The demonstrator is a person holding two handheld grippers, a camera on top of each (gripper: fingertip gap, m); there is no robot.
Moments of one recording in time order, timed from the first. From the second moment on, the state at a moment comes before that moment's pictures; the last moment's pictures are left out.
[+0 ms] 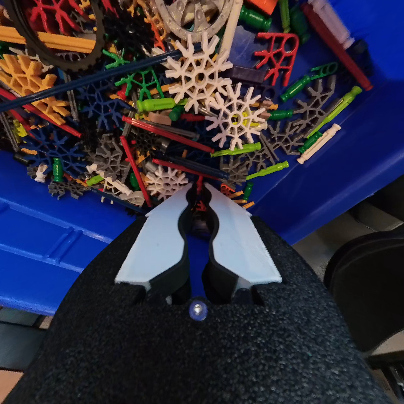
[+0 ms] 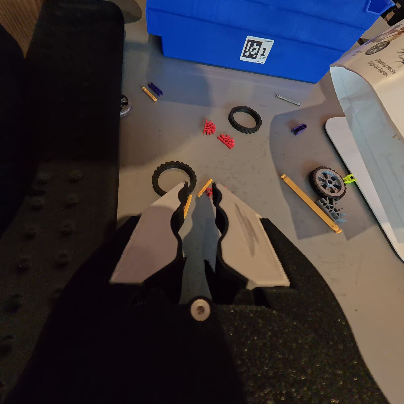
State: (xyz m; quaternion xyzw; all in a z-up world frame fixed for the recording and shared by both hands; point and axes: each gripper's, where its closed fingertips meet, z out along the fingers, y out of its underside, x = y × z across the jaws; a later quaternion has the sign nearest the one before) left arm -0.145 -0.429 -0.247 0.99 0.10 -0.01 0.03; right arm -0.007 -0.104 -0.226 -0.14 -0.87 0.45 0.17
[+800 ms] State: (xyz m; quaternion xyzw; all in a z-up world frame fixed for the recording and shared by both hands) left arm -0.135 -0.422 -0.245 0.99 0.14 0.02 0.03; right arm -0.004 -0.102 -0.228 -0.13 -0.87 0.44 0.16
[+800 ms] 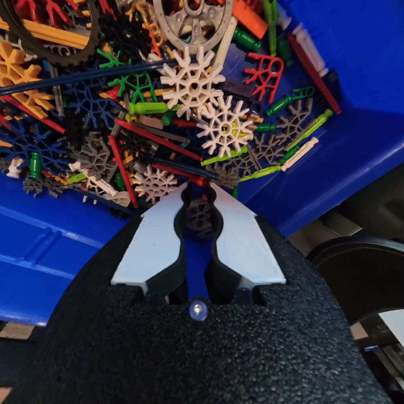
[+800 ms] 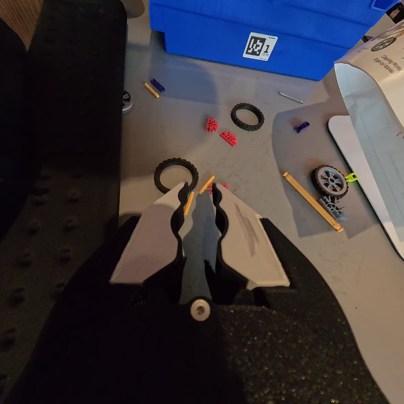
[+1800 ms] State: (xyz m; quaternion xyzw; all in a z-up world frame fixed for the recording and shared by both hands) left arm -0.137 -0.429 -0.235 0.99 0.16 0.01 0.02; right arm -0.002 -0.101 -0.229 -0.13 -0.87 0.44 0.16
